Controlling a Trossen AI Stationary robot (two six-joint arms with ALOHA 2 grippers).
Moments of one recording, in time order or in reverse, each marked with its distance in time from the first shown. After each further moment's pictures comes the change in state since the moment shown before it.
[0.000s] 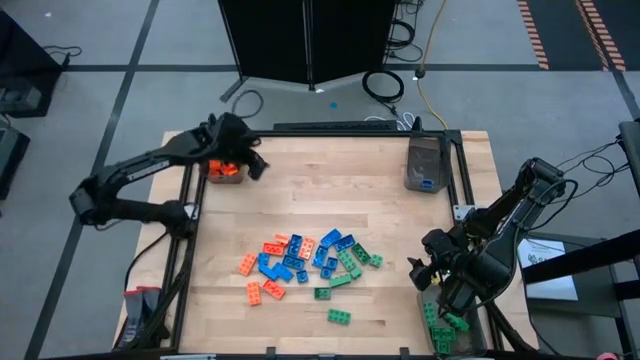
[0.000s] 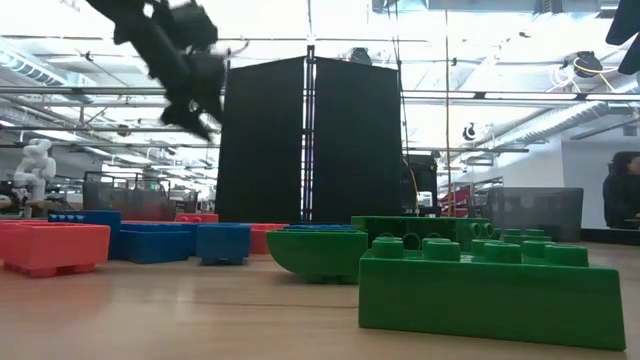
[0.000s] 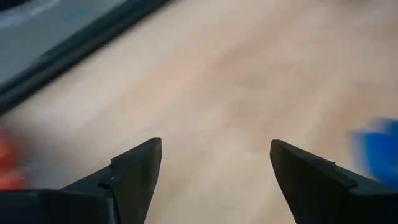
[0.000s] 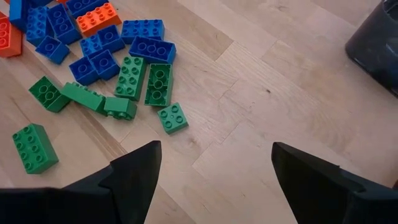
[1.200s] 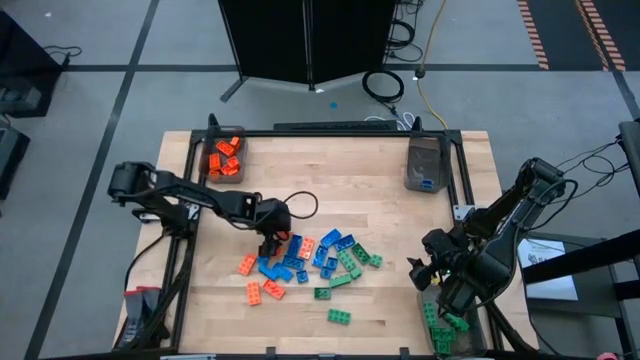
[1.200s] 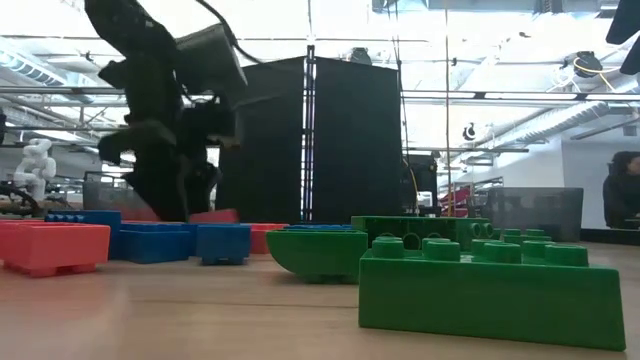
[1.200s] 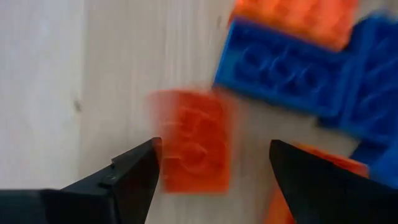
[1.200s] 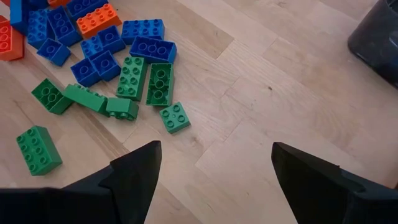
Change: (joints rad) left arm -0.648 0.403 -0.192 0.302 -0.104 0.119; right arm 0.000 0.000 0.000 0.008 -0.005 0.020
